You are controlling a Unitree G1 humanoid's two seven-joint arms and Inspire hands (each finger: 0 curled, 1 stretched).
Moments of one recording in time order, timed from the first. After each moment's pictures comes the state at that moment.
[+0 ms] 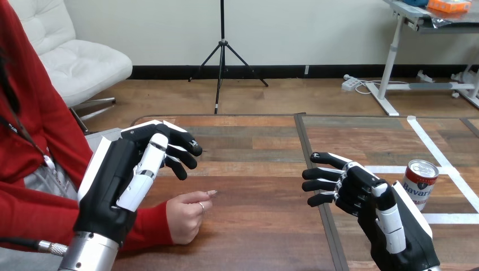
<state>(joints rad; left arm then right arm) 0.22 0.18 0.06 -0.30 -0.07 -0.20 -0.24 0.24 -0.24 -0.05 0.06 0.28 -0.43 0.48</state>
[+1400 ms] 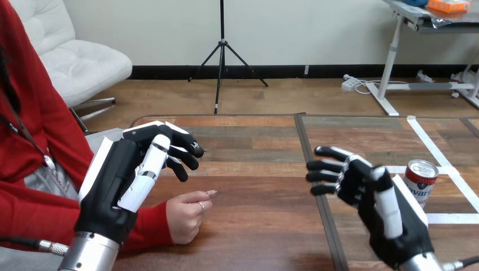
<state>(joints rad) 0.22 0.18 0.06 -0.30 -0.07 -0.20 -0.25 0.14 -0.23 -0.07 0.18 0.28 -0.40 0.45</state>
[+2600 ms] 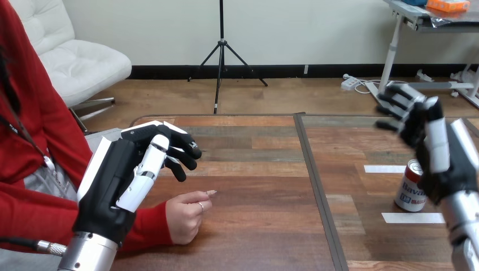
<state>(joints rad) 0.22 0.18 0.06 -0.30 -0.07 -0.20 -0.25 -0.23 -0.33 -0.25 0.52 0.23 -0.42 0.32</state>
